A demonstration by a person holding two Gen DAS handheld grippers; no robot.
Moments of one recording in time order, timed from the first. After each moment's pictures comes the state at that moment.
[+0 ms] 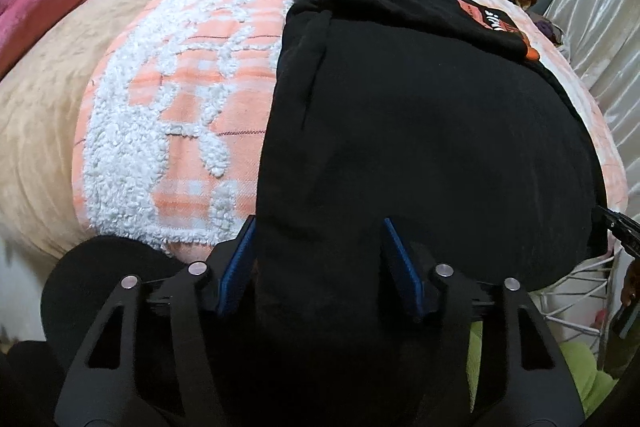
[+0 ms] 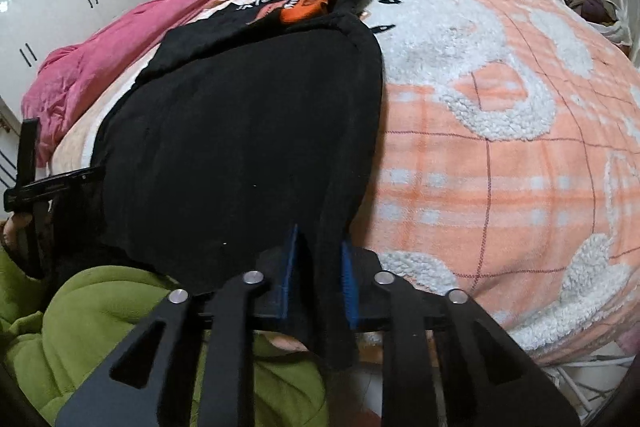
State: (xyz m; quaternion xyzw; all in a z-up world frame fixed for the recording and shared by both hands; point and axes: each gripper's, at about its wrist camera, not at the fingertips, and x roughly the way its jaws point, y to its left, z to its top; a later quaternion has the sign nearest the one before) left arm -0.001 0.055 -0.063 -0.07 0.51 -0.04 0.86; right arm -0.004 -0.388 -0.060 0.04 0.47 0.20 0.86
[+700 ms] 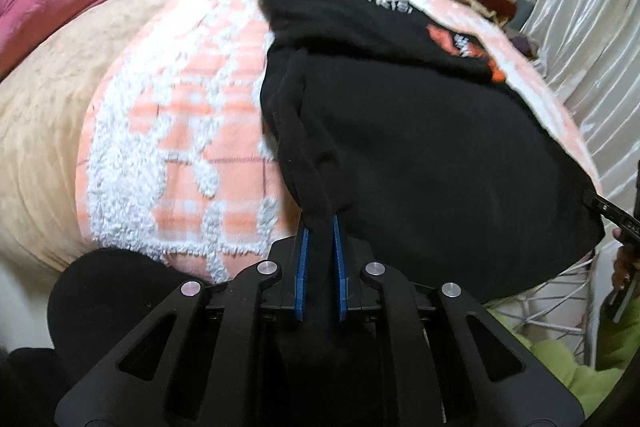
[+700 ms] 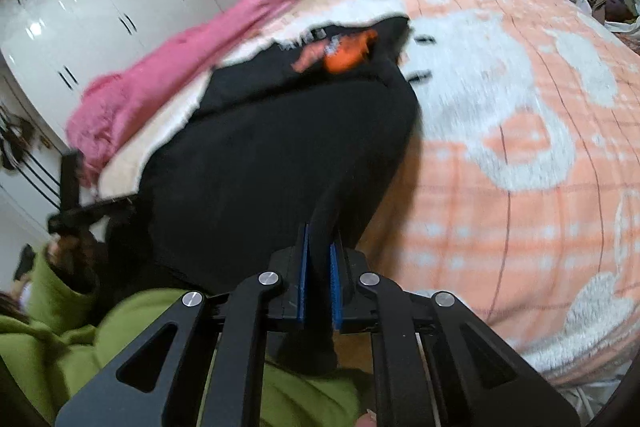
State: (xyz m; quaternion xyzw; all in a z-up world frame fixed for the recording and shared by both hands) left arm -0.010 0.057 -0.033 -0.10 0.47 -0.07 0.87; right arm 0.006 -0.393 -0.020 0.10 0.43 0.28 0.85
